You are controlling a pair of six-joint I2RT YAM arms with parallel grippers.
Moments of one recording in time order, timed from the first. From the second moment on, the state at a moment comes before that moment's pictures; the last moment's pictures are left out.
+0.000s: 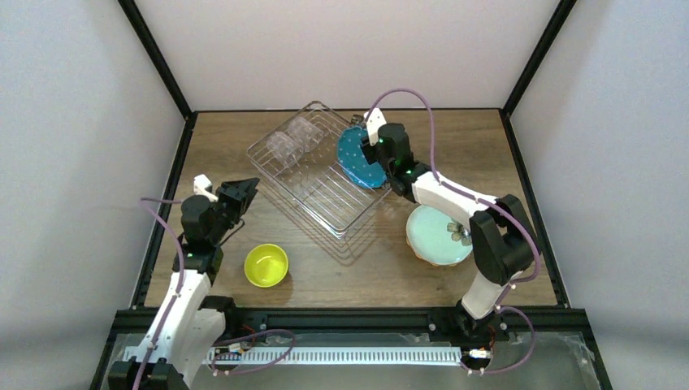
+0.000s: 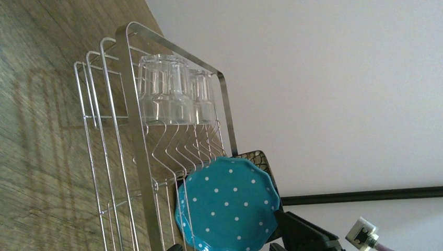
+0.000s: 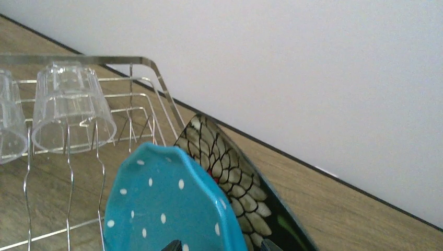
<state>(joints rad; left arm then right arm) -0.06 0.74 0.41 0.13 0.23 -1.20 0.56 1.70 1.15 0.24 0.28 -0.22</state>
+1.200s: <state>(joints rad) -0.13 0.72 0.60 -0.22 0.35 -1.06 0.42 1.30 1.06 -0.58 0.66 0.63</state>
